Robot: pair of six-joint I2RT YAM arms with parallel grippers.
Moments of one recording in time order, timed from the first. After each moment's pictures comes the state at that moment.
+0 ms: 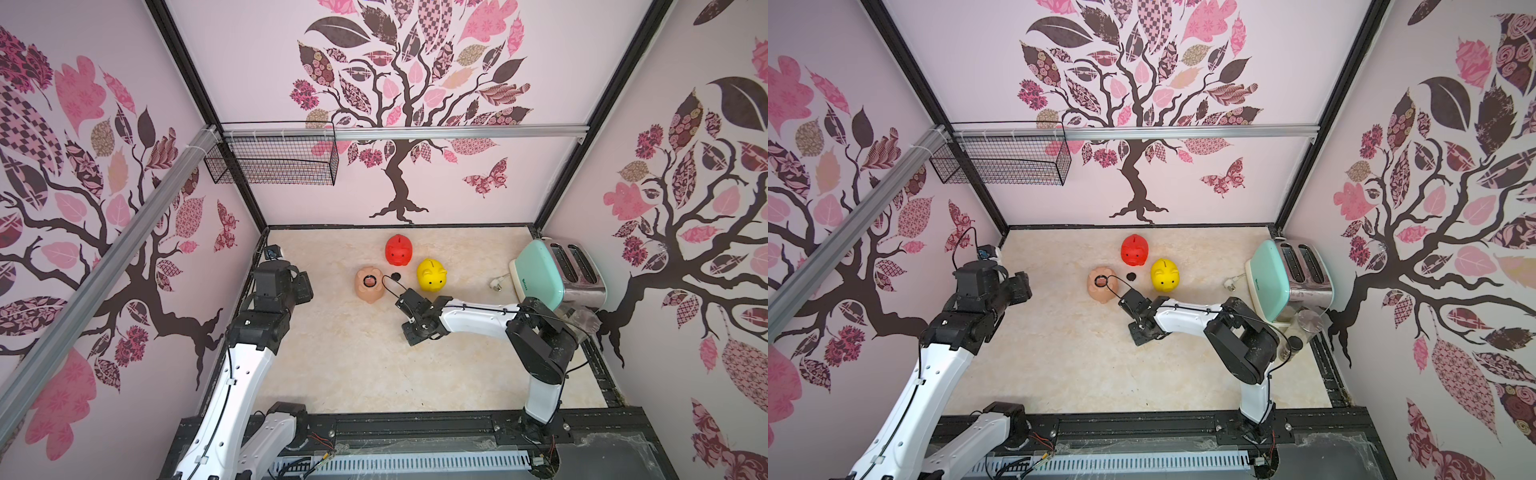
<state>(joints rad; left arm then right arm) -0.12 0.94 1.01 -0.66 -0.25 -0.23 0.85 1.87 1.16 -0.53 0.10 0.41</state>
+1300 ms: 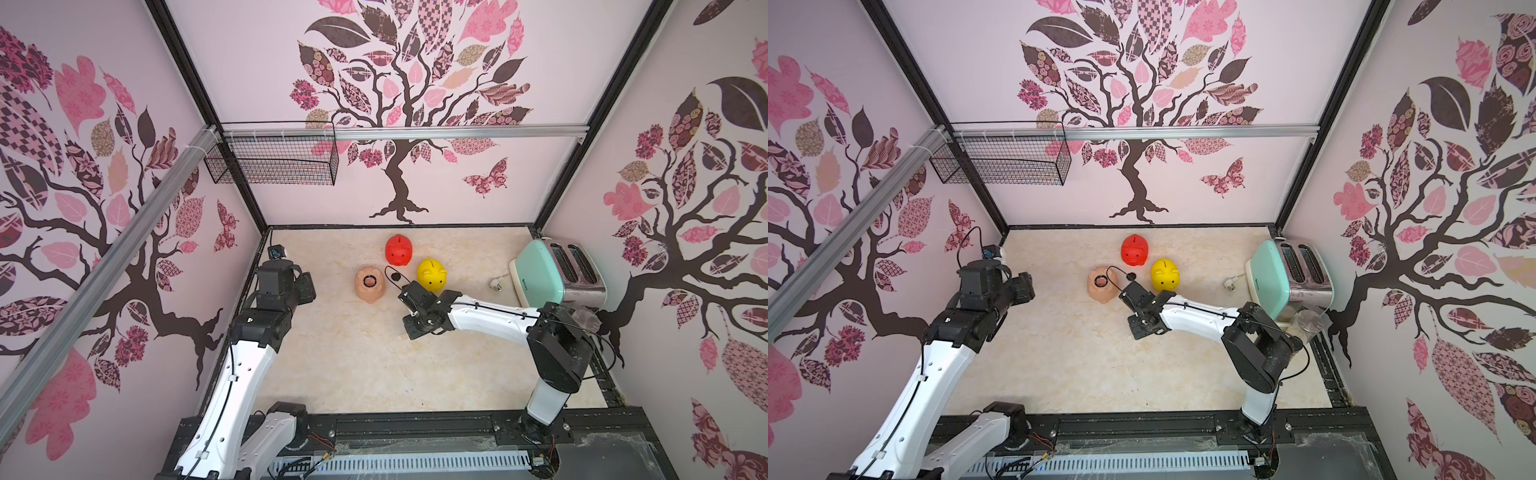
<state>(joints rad) -0.13 0.96 1.01 -0.66 -0.22 -0.23 0.85 1.76 1.20 -0.60 0.10 0.41</state>
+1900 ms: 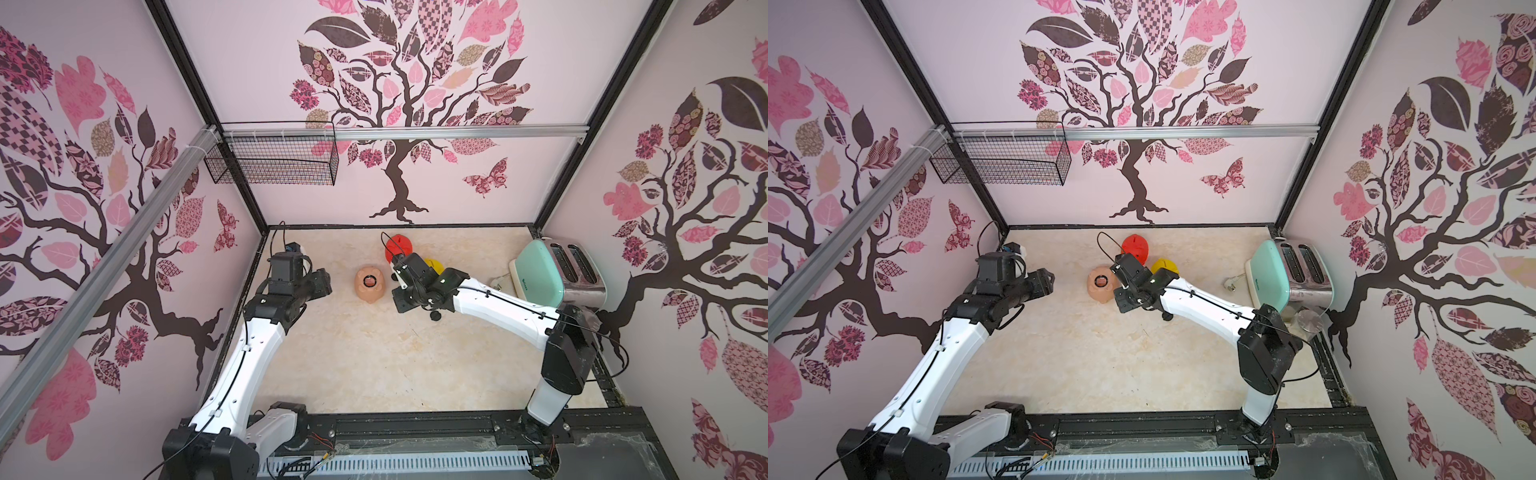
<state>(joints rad) -0.12 1.12 1.02 -0.59 0.06 -0.40 0.85 1.75 1.50 -0.66 0.10 0.36</state>
